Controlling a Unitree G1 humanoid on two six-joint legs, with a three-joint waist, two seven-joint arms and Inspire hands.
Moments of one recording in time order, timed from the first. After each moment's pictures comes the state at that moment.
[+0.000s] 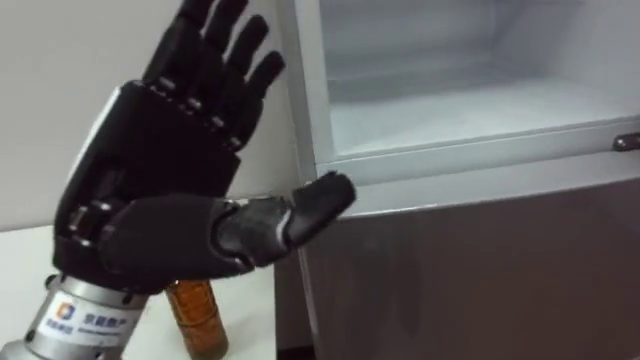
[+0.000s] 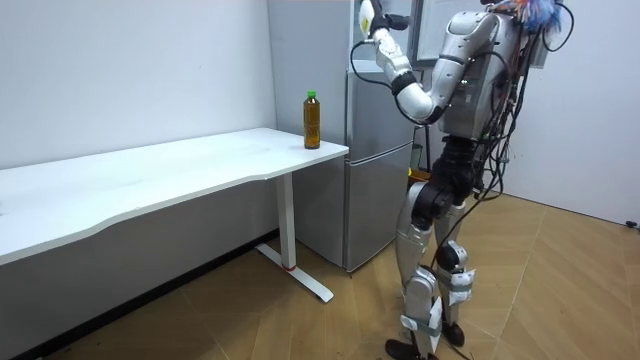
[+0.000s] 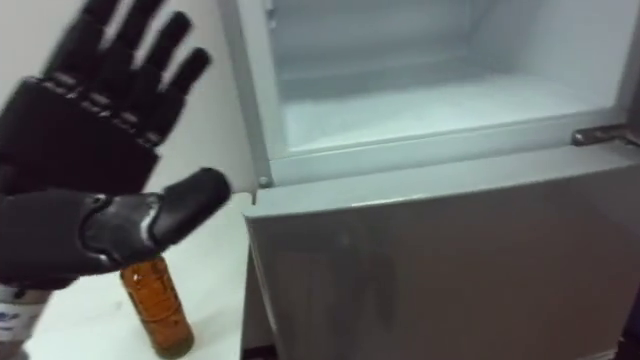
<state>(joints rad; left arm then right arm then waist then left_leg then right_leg) -0.15 0.21 0.15 -0.64 -0.71 0.09 -0.16 0.14 -0.23 0.01 1.20 0.46 0.03 0.11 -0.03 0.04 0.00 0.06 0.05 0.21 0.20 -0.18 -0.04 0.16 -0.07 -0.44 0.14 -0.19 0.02</state>
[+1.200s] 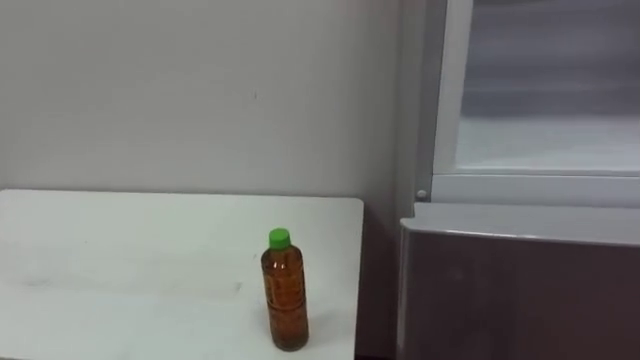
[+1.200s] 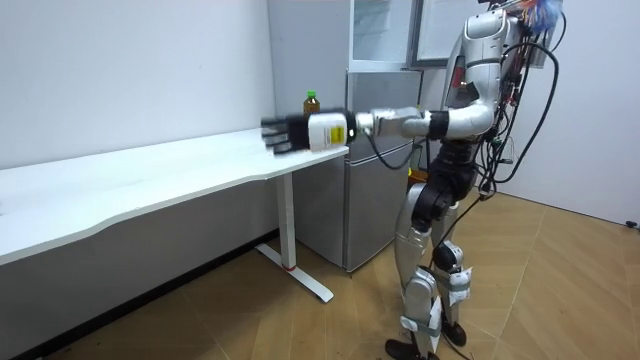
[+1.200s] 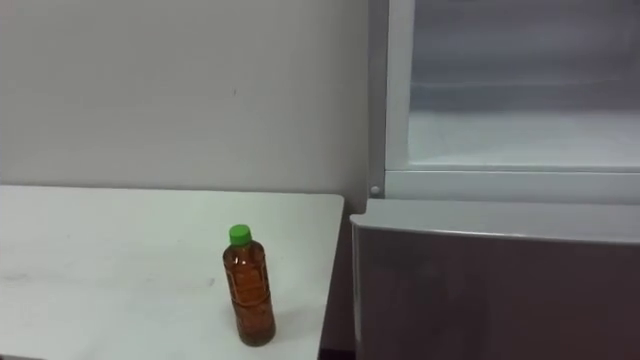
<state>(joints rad) 0.26 0.14 0.40 0.09 -0.55 -0.01 0.39 0.26 -0.21 -0.07 1.06 0.37 0.02 0.06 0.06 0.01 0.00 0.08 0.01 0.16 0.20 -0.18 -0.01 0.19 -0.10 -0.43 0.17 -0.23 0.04</state>
